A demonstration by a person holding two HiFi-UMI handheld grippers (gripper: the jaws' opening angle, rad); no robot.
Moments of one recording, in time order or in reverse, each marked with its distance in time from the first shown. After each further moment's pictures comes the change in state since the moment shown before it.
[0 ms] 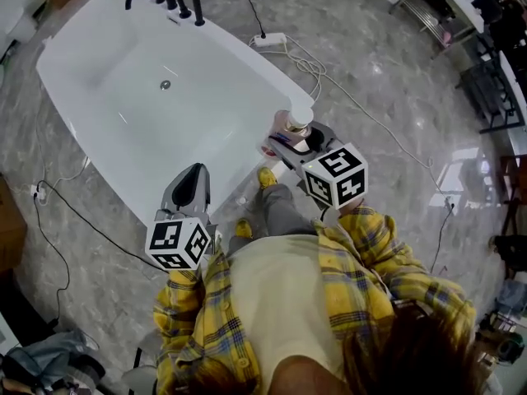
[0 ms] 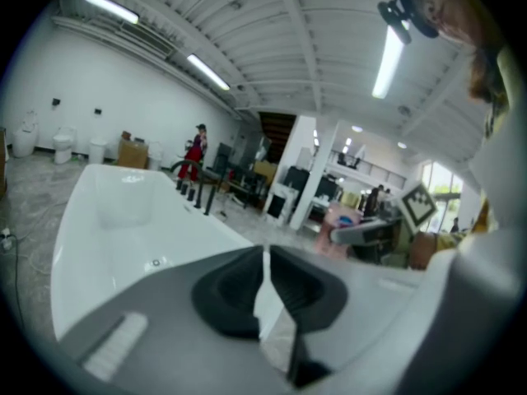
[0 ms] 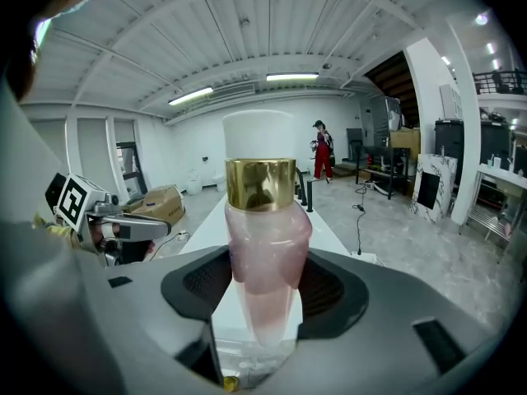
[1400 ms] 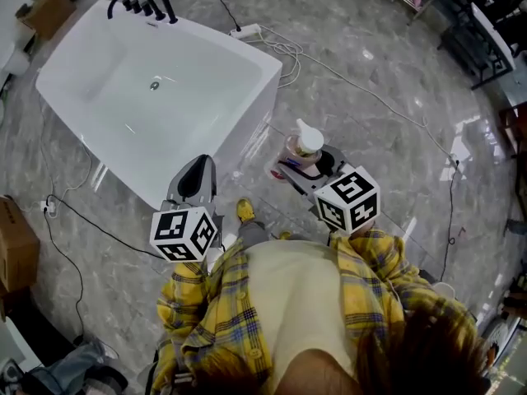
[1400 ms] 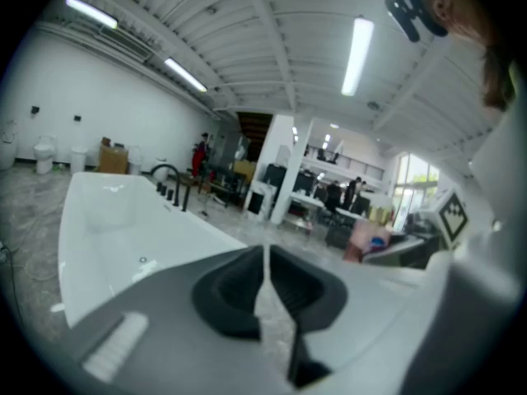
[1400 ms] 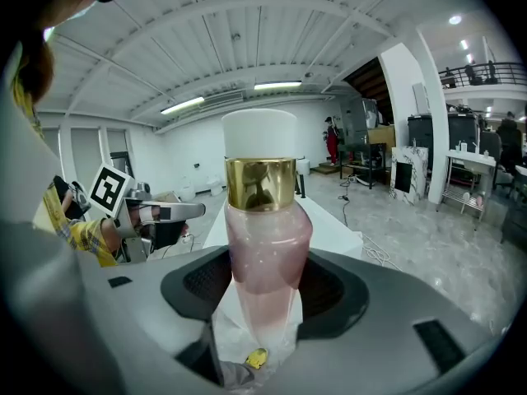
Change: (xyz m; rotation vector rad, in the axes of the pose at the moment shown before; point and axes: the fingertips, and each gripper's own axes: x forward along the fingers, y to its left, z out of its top) left arm -0.098 -0.113 -0.047 0.090 0.009 -0.108; right arm -0.184 0.103 -0.109 0.098 -0.027 -0.074
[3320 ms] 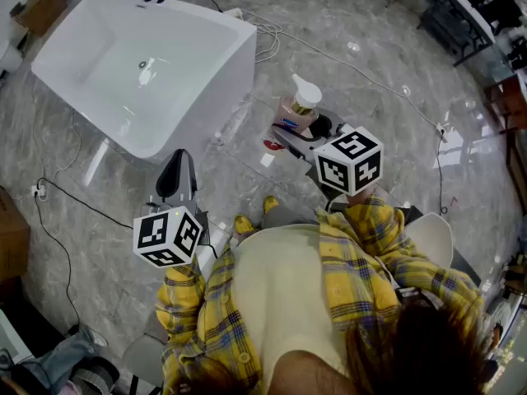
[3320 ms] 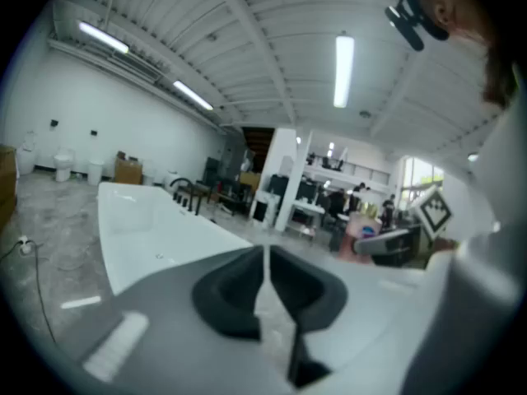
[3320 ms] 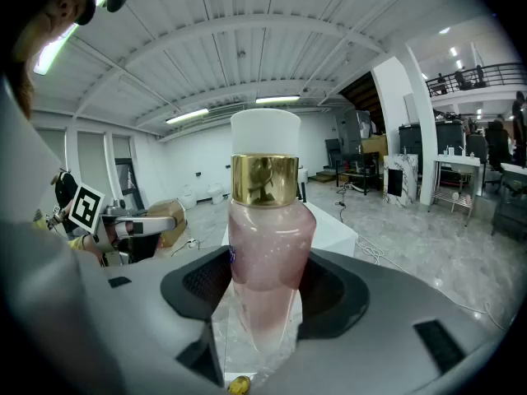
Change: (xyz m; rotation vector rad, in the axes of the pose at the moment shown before) left arm -0.174 -0.074 -0.048 0.013 -0.073 0.072; right arm -0.122 0.074 -0.048 0.025 -0.075 -0.017
